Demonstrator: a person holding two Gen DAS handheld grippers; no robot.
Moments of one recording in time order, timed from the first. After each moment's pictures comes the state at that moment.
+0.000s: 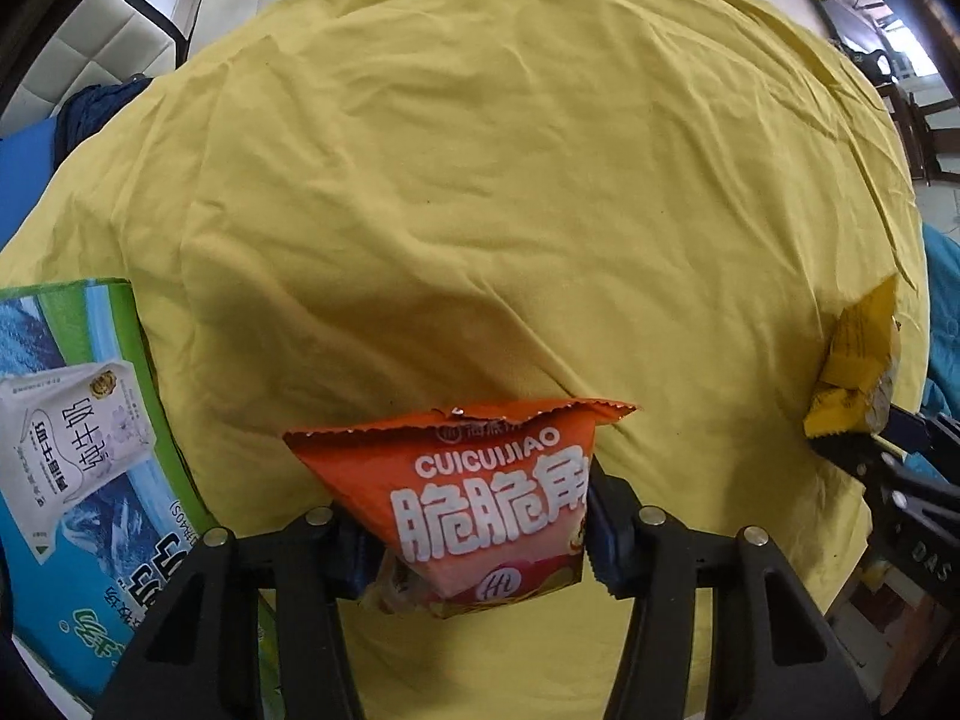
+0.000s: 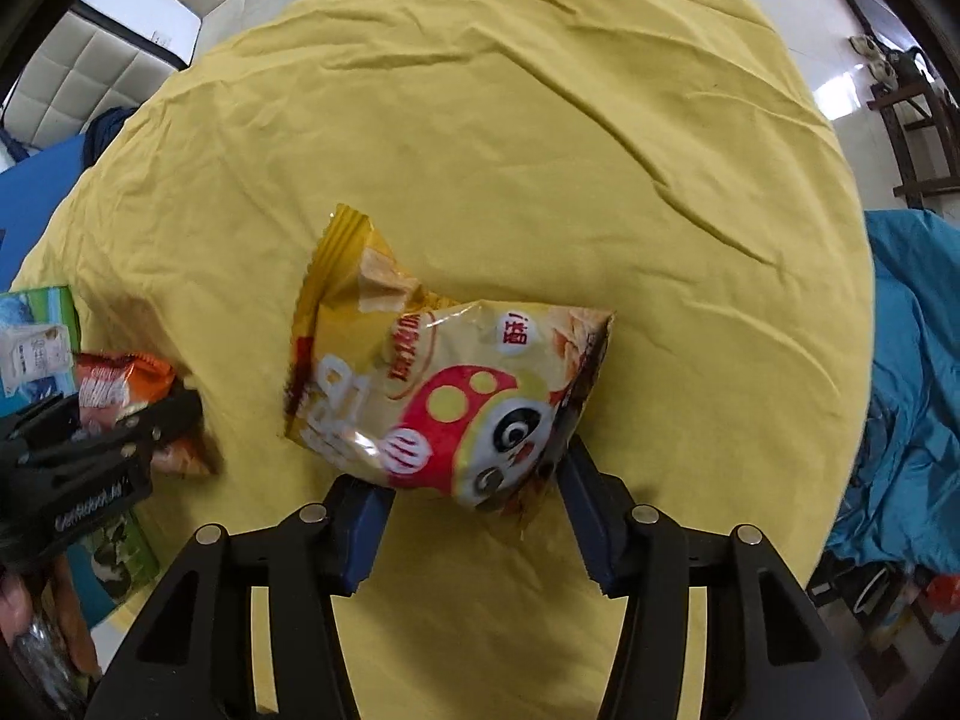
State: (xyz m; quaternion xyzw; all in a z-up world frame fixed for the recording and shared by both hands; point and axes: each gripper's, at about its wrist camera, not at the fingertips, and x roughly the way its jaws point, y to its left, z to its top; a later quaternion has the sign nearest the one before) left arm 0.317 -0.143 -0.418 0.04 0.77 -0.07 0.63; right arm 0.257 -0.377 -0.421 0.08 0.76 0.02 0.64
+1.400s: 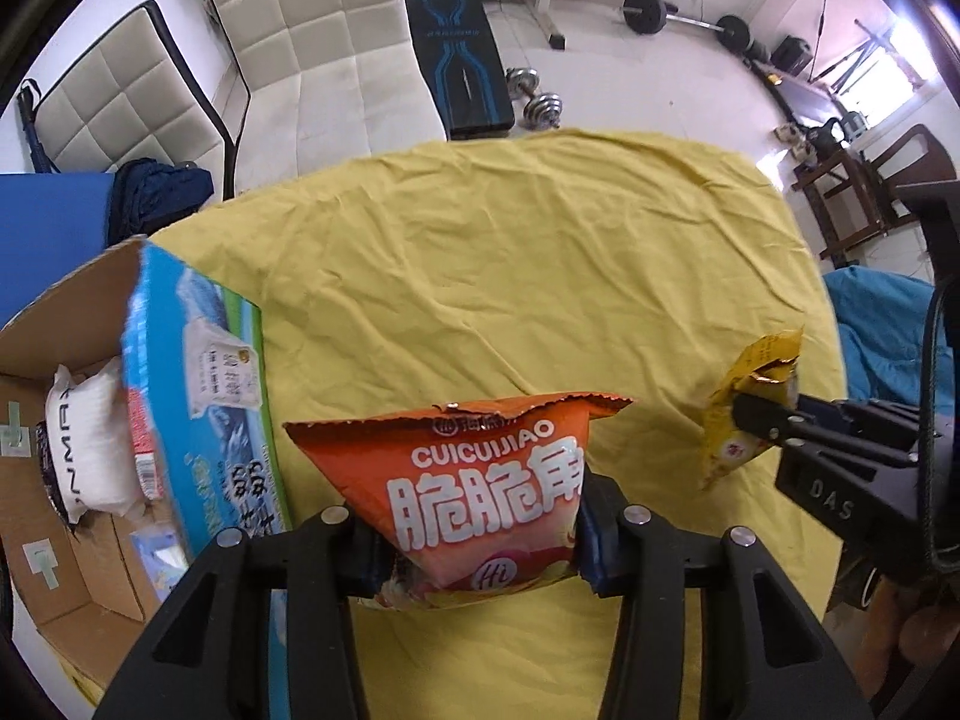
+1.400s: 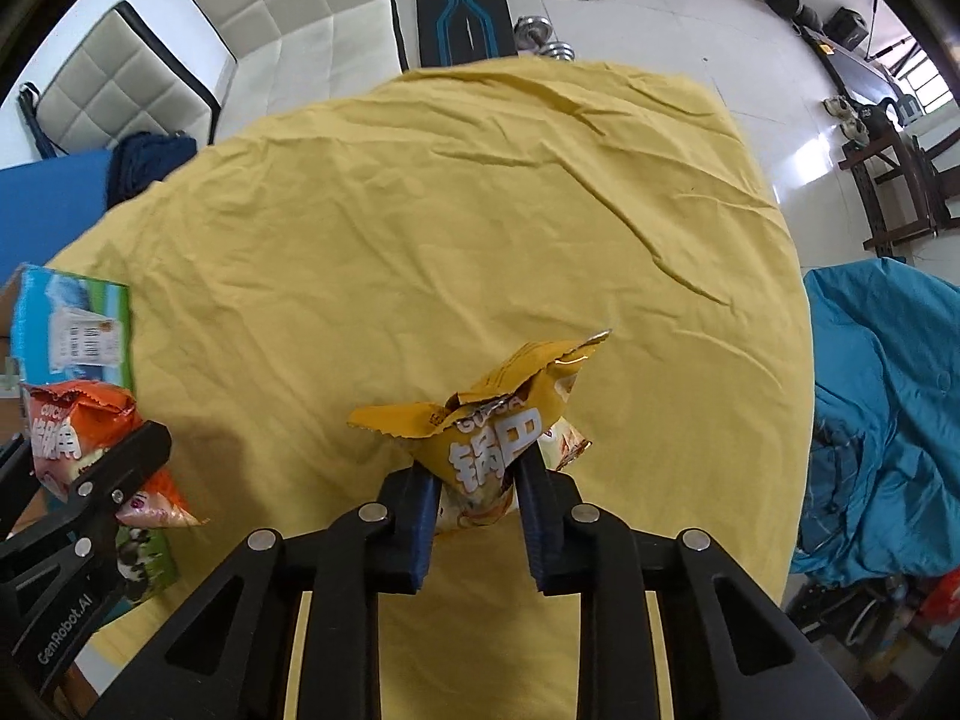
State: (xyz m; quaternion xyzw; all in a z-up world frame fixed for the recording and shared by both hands) left arm 0.233 -0.130 -0.283 0.02 0.65 -0.08 0.75; right arm 0.249 -0.348 -0.332 0.06 0.69 0.00 0.72
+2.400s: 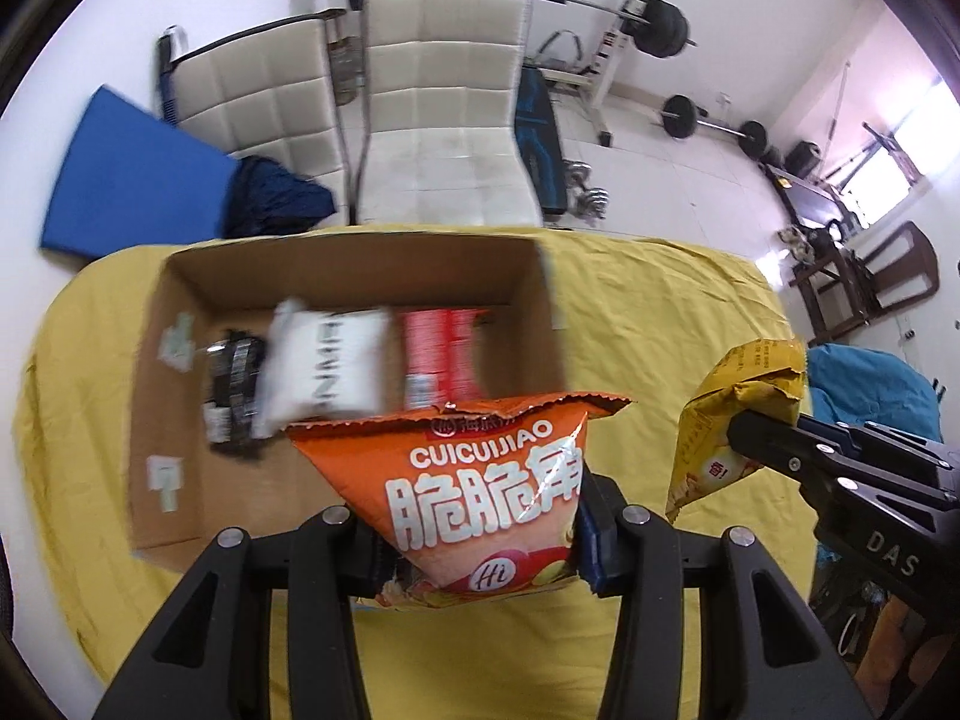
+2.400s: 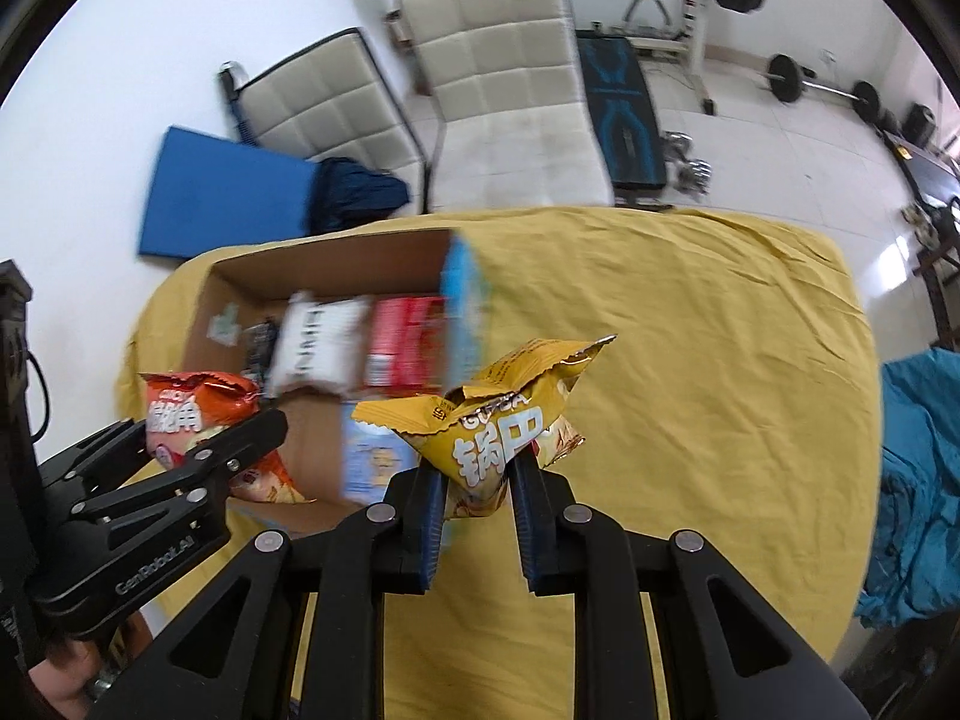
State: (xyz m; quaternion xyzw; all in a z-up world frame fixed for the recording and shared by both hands) left arm 0.157 0.056 -0.167 -0.05 0.58 -0.05 0.81; right arm 0.159 -0.134 -0.160 0.07 0.60 0.13 0.79
